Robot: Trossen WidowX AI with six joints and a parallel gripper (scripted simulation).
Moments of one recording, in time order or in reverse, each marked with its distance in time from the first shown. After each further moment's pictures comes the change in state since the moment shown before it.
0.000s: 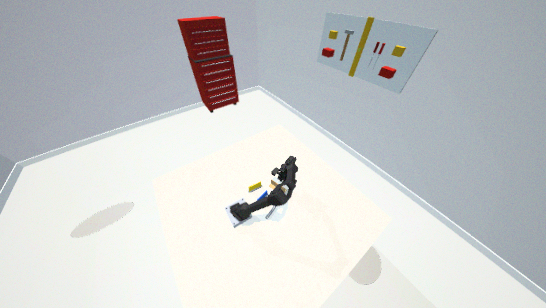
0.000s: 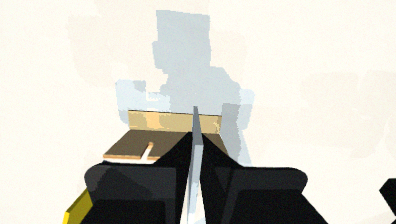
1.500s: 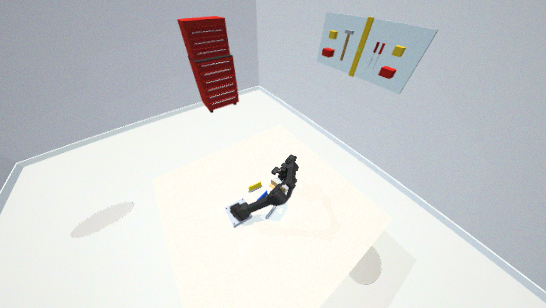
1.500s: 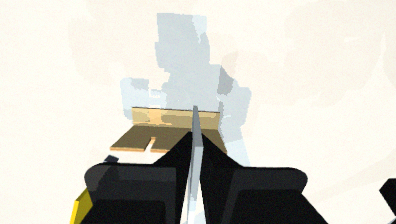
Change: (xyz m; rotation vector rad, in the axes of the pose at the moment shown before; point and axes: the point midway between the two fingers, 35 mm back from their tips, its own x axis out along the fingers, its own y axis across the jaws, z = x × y) arm -0.012 -0.002 0.000 0.007 0.003 0.005
